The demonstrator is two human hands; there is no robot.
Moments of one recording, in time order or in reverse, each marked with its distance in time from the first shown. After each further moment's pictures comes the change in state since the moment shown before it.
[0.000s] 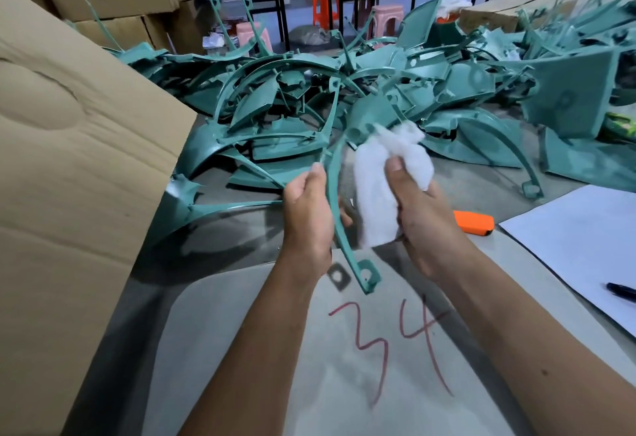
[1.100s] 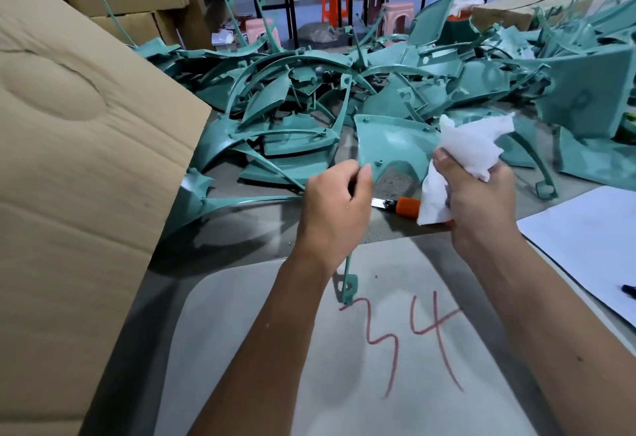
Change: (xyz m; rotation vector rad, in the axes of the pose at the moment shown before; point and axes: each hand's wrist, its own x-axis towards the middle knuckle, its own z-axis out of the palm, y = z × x) left_hand -0.007 0.013 -0.002 0.751 -0.083 0.531; right_hand 0.028 -0.011 -0.039 -0.216 0.309 -0.328
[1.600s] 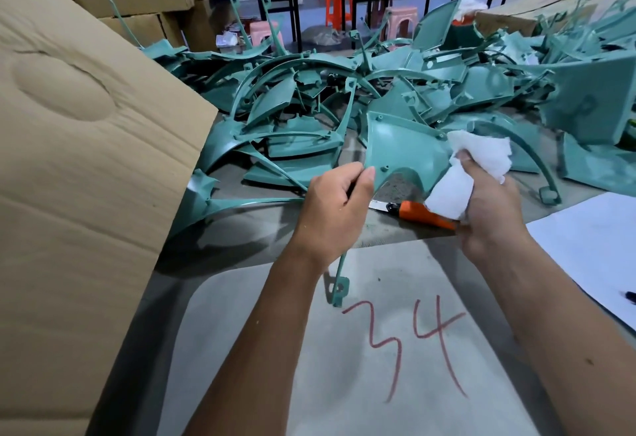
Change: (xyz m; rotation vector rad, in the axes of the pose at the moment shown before) left_hand 0.001 -0.007 -0.011 -0.129 -0.141 0.061; right_hand 0.012 0.004 -0.005 0.166 0.085 0.294
